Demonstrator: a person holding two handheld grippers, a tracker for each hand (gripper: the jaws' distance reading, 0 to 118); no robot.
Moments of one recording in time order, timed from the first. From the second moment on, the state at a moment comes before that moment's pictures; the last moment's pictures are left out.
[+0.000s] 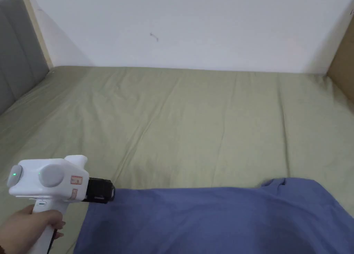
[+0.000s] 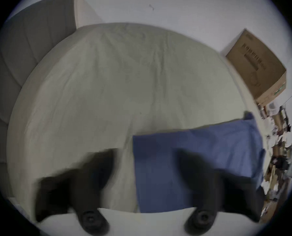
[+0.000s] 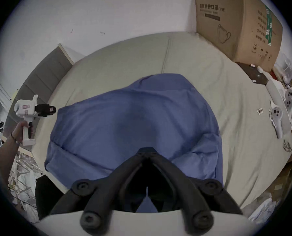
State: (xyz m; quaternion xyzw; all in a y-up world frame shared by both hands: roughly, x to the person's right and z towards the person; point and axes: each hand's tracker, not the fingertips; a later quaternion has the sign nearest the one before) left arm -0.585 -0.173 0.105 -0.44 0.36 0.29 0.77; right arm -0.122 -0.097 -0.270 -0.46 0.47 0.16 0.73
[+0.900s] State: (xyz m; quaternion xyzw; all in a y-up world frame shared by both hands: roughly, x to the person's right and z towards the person) left arm -0.564 -0.106 0.133 -0.38 0.33 0.28 0.81; right arm -0.324 -0.168 -0.480 -0.55 0.40 0.20 0.71
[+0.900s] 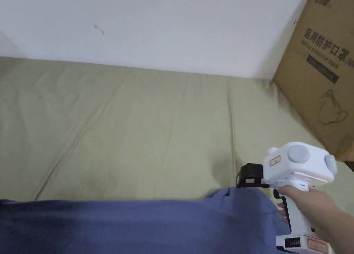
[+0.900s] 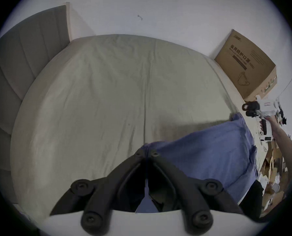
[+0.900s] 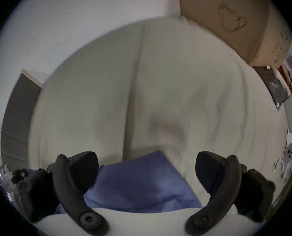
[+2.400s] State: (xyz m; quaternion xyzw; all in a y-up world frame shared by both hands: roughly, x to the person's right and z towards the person) left arm -0.357 -0.094 0.259 -0.32 0.33 0.32 0.83; right arm 0.028 -0.057 -0.263 -0.42 0.41 0.06 0.81
